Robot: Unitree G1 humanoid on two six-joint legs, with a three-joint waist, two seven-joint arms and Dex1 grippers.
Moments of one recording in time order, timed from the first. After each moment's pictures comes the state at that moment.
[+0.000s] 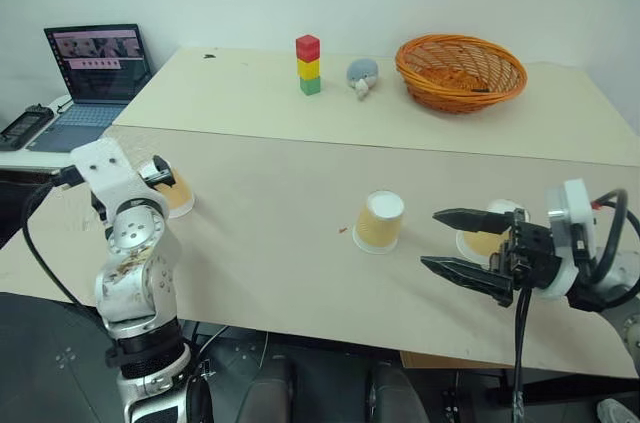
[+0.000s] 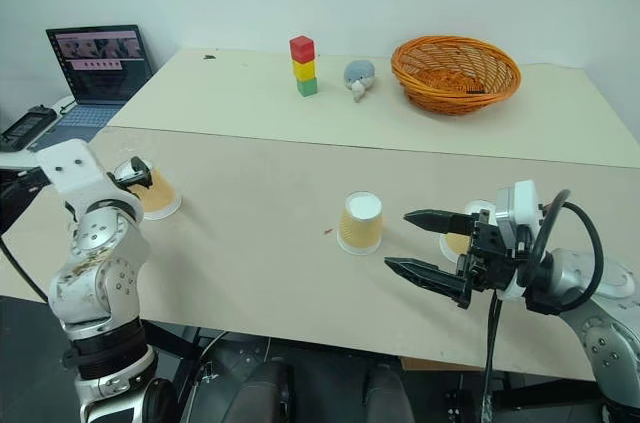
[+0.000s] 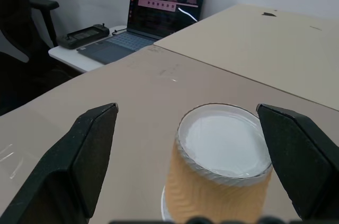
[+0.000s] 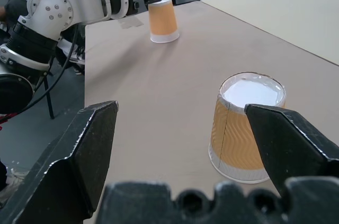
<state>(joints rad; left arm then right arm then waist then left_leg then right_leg) -0.42 0.17 0.38 -0.40 -0.16 0.82 0.35 0.02 -0.84 -0.37 -0.54 0.93 0.59 0.97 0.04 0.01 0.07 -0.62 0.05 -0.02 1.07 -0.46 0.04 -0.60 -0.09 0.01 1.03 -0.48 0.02</state>
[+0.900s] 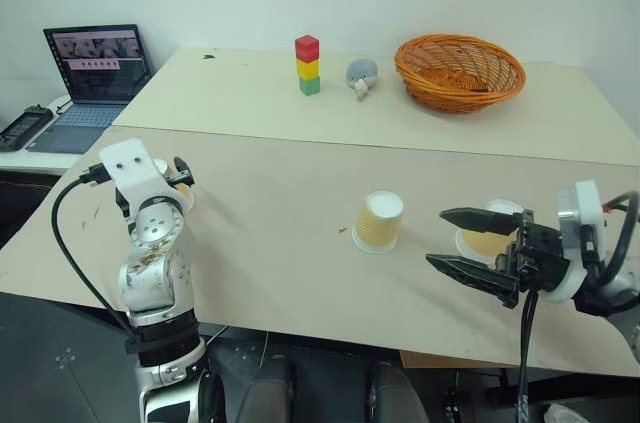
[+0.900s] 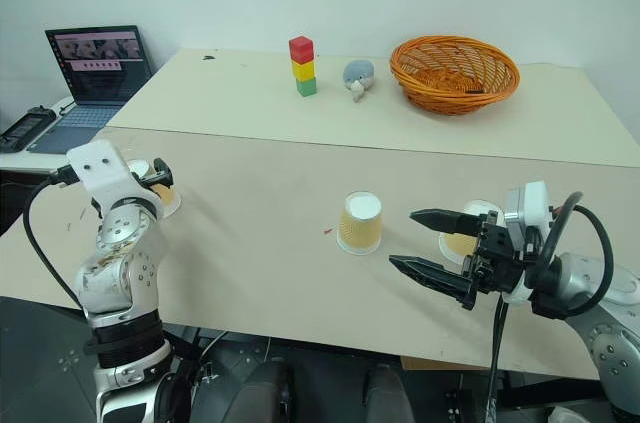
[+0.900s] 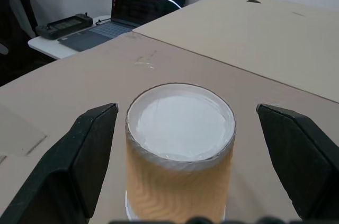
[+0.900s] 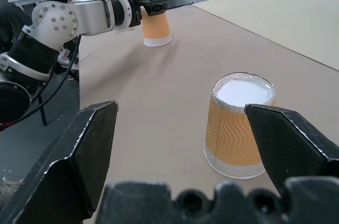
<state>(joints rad) -0.43 0.11 0.36 -0.33 -0.11 0.78 0.34 0.06 -0.84 -0.41 -0.56 0.96 0.59 0.95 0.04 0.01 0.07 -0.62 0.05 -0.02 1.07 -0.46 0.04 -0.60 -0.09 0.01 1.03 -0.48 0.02</state>
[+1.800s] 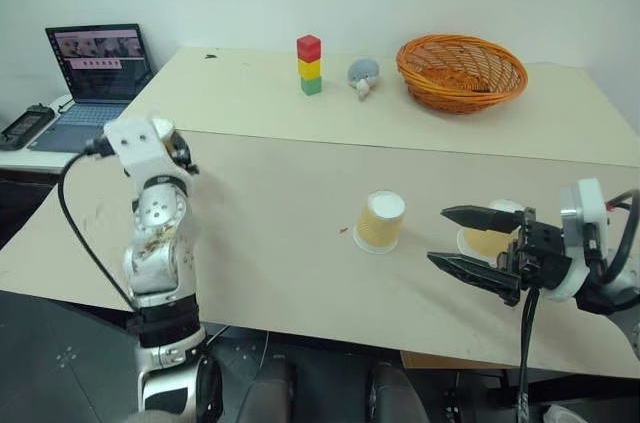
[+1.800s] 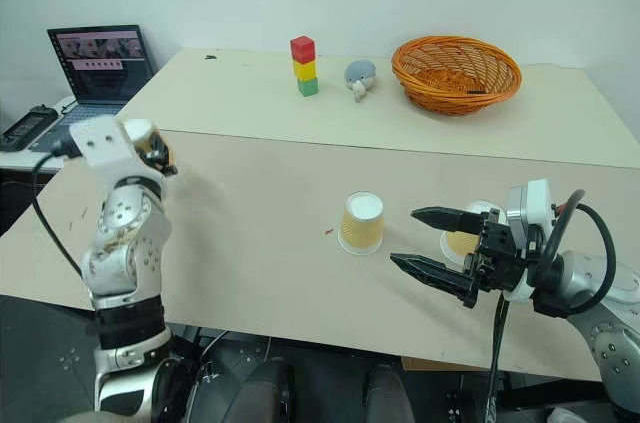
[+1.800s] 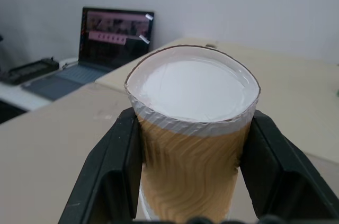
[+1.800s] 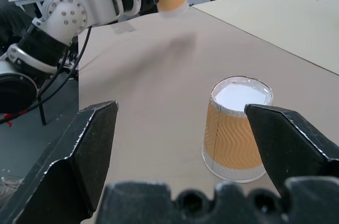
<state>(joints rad) -0.61 0.20 0.28 -0.18 -0.12 0.56 0.14 0.04 -0.84 -0.41 -0.55 0.95 0.59 0.95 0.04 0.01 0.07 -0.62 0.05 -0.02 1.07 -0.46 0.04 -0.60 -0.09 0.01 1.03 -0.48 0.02</state>
